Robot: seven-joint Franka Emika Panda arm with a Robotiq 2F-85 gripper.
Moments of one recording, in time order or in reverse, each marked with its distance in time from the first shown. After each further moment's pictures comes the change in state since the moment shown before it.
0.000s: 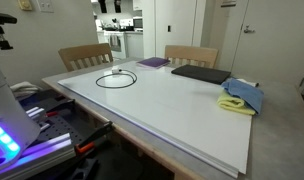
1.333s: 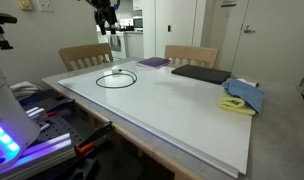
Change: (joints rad) arm 0.001 0.272 0.191 0.049 -0.110 0.168 0.363
